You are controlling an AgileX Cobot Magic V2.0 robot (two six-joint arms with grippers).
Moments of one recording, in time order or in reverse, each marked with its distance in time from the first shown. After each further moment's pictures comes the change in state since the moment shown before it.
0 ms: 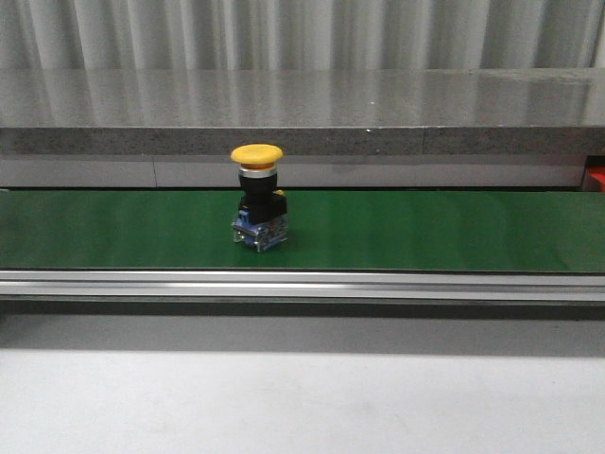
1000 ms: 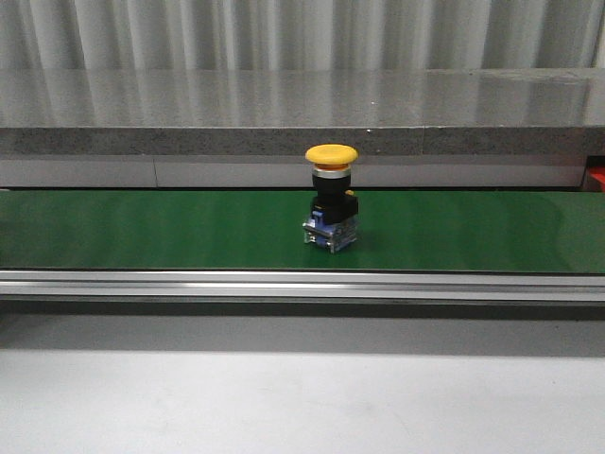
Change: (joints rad) left arm -0.133 -0.586 0.175 -0.059 -0.122 0.071; right arm 0.000 0.000 0.000 0.000 0.000 0.000
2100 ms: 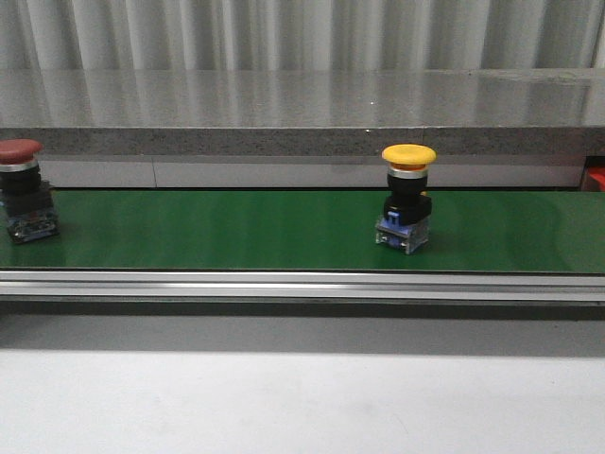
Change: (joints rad) left arm -0.004 -0.632 0.597 -0.022 -0.280 0.000; right arm 0.000 0.032 0.000 0.001 -0.003 0.000
